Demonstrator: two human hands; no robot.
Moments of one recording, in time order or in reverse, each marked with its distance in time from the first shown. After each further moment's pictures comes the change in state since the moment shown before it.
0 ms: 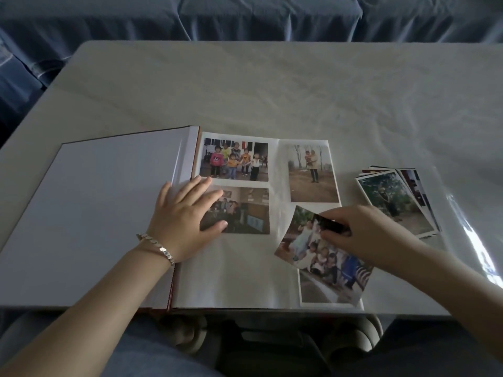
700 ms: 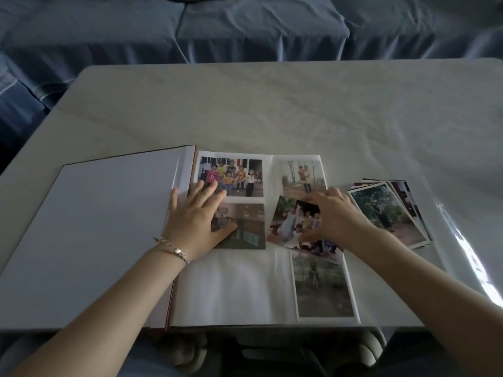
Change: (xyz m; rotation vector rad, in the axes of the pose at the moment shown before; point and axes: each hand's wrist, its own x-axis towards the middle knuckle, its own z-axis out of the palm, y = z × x) left_hand 0.026 0.015 -0.004 0.009 0.002 -0.003; right_hand 0.053 0.006 0.007 -0.121 0.059 0.181
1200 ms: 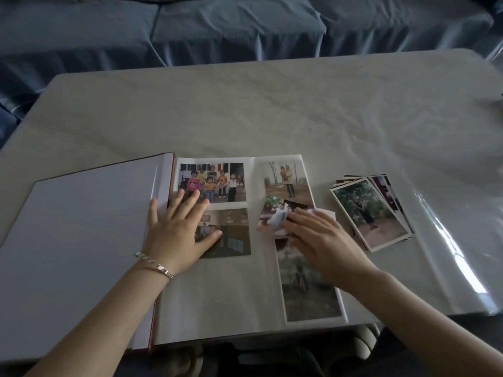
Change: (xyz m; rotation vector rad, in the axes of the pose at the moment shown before) left_hand 0.002 0.002 0.001 0.130 -0.078 -0.036; right_hand -0.043 0.015 0.032 0.073 0.414 -0.512
